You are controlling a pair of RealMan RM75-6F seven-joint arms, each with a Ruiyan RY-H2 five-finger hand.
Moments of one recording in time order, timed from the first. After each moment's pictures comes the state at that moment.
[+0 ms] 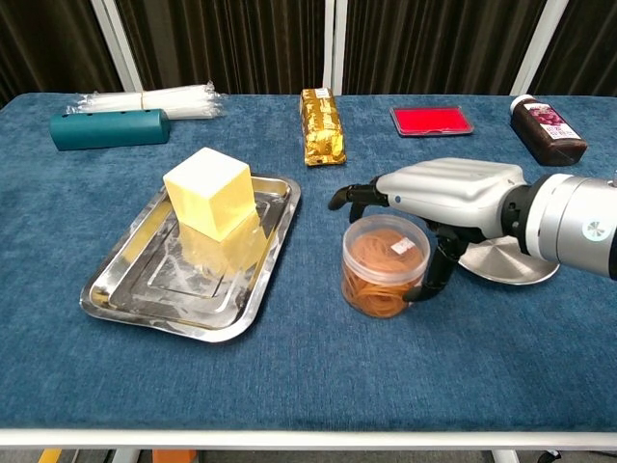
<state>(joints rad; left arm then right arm) -0.20 -1.27 0.06 -1.58 1.38 1.49 0.09 0.76 -1.48 0.09 -1.79 -1.05 0.87 -0.60</state>
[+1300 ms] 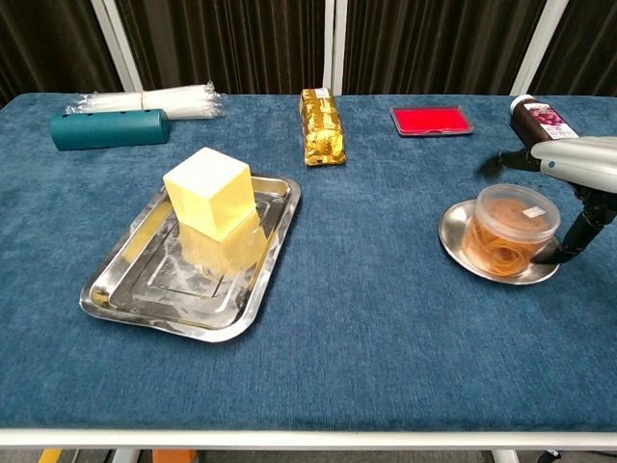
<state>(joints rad) -0.13 -1.27 -0.01 -1.60 1.41 1.47 0.08 0.60 -1.31 0.04 -1.71 -1.09 0.98 -0.39</state>
